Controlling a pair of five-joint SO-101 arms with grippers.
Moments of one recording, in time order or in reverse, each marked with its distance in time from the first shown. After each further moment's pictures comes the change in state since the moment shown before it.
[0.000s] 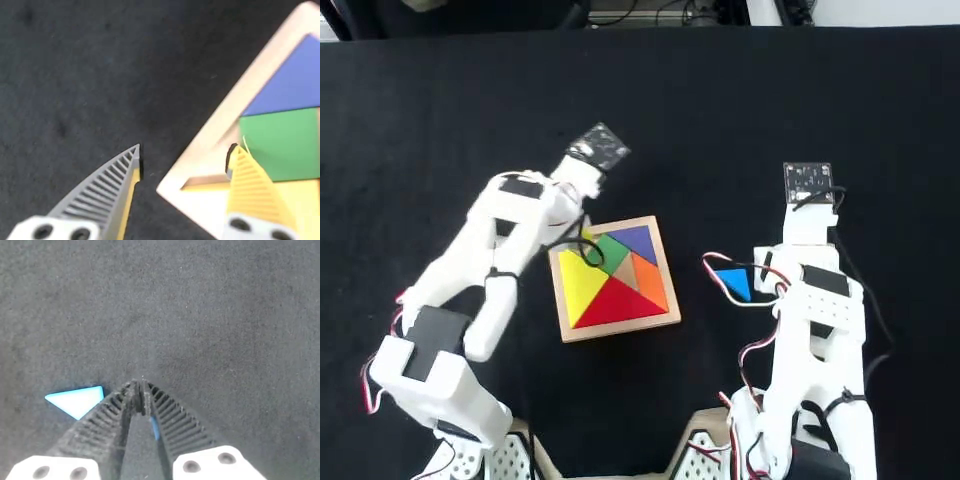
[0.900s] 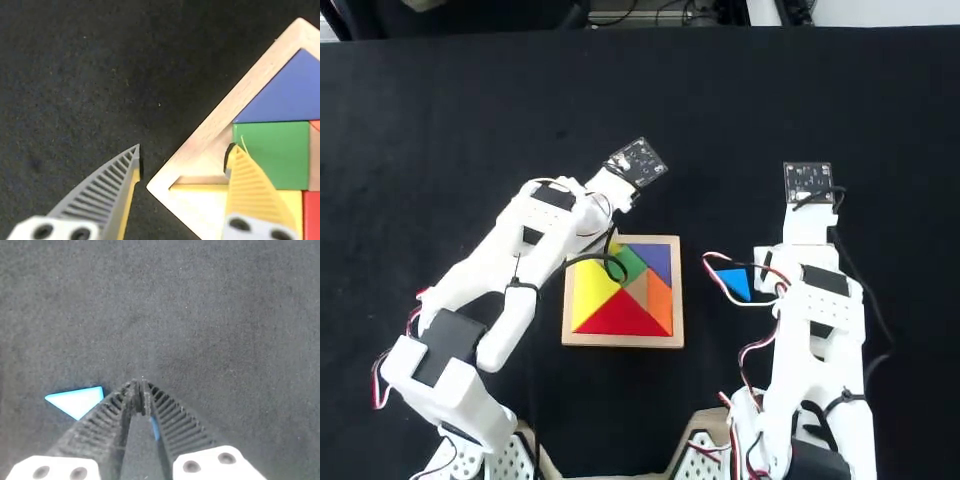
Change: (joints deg) left arm 6.7 0.0 -0.2 -0.2 0.0; right arm 0.0 0.0 0.0 -0.1 0.0
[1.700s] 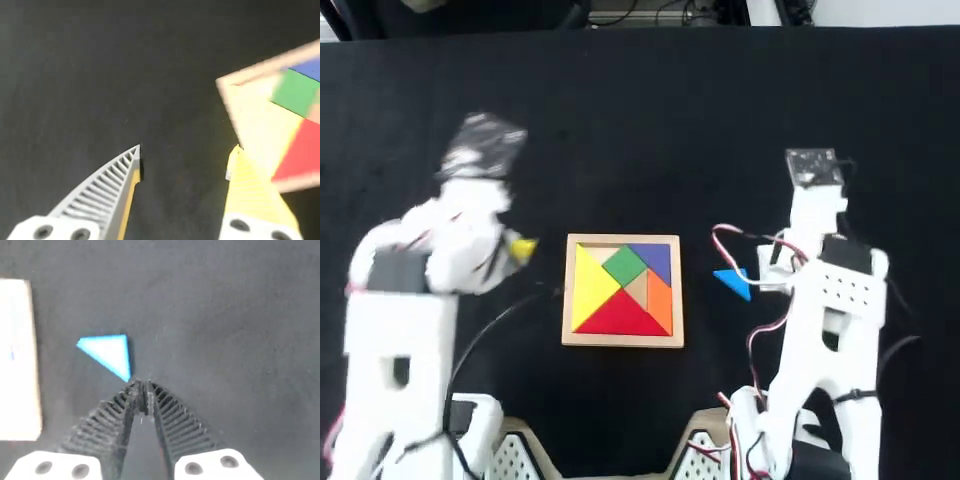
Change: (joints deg) left arm -25.1 -58.2 15.4 33.3 17.1; right arm -1.8 0.0 -20.7 34.8 3.3
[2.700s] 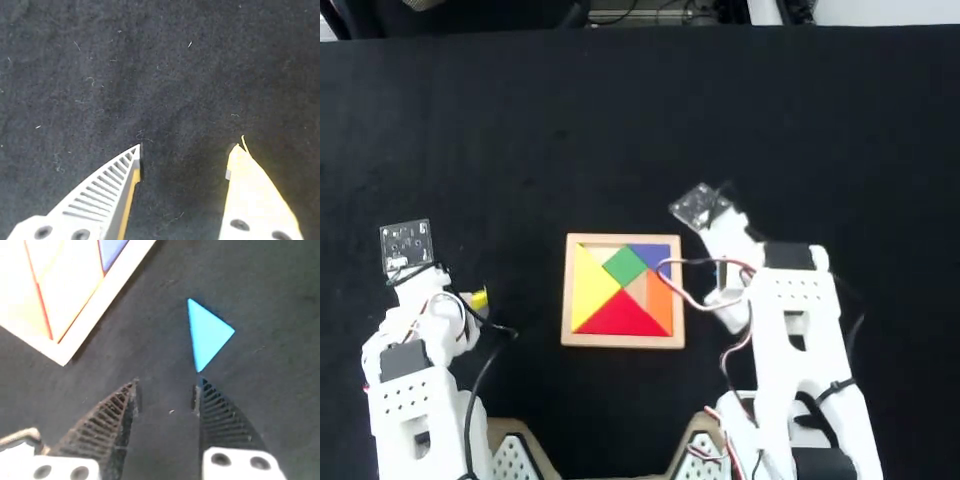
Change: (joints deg) left arm -15.7 -19.3 45.5 -24.9 9.1; right arm -14.4 0.0 10.7 -3.0 21.6
